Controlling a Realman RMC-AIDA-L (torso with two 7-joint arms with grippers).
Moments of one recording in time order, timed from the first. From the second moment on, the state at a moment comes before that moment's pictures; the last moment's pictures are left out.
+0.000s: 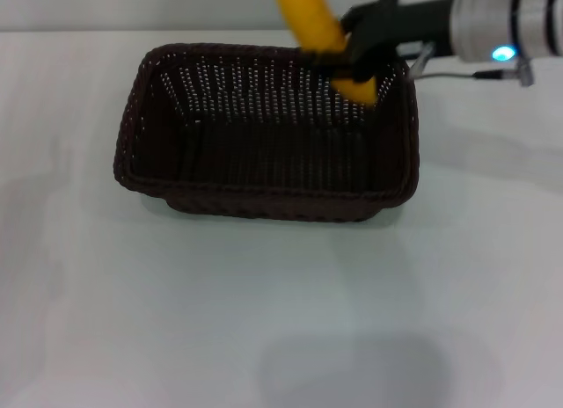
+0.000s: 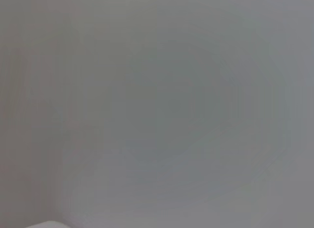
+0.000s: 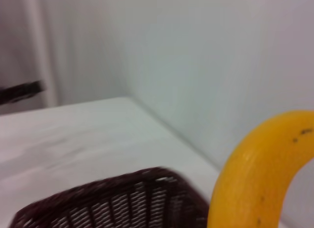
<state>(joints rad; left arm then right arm) -0.36 -2.08 0.57 0.11 -2.52 -1.18 2.38 0.70 2.02 -1.44 -1.10 1.23 0.98 -1.18</state>
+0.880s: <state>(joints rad) -0.36 -2.08 0.57 0.12 -2.52 -1.17 2.38 0.49 2.02 -1.23 -0.95 1.93 1.15 -1.58</state>
